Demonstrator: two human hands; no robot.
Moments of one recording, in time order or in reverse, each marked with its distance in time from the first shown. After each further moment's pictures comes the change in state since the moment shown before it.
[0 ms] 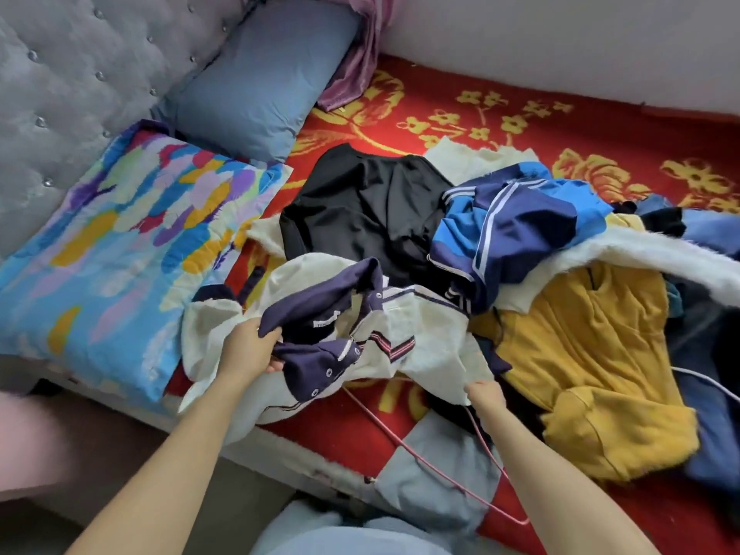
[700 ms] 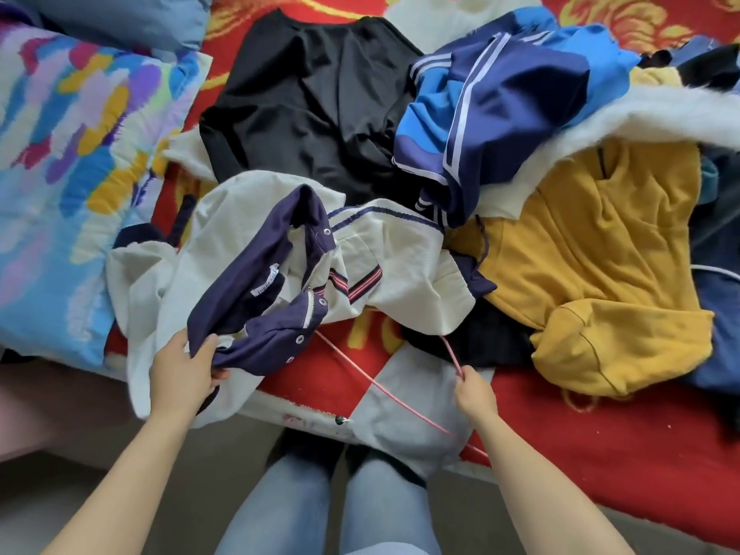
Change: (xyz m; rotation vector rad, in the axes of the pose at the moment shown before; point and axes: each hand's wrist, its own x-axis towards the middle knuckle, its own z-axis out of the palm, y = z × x) left_hand -0.026 -0.077 0.074 -0.025 0.202 -0.149; right_hand 0.042 0.143 0.026 -0.419 -0.154 -0.011
